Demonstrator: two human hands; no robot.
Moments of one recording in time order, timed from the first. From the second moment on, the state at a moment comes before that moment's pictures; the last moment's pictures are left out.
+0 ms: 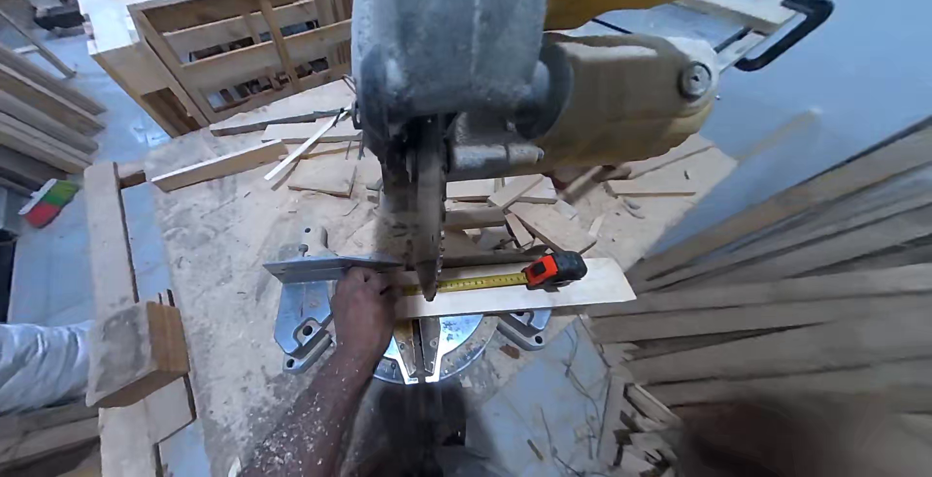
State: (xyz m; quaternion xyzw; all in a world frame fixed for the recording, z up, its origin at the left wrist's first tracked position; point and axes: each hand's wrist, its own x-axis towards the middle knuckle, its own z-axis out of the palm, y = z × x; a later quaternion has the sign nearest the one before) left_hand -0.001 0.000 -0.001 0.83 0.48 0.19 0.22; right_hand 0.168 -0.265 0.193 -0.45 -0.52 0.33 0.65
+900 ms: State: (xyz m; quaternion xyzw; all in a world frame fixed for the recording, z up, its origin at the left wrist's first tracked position) left_hand -0.006 0.000 -0.014 0.83 0.45 0.26 0.21; right_hand 0.171 -0.102 0.007 -0.68 -0.54 0.28 0.40
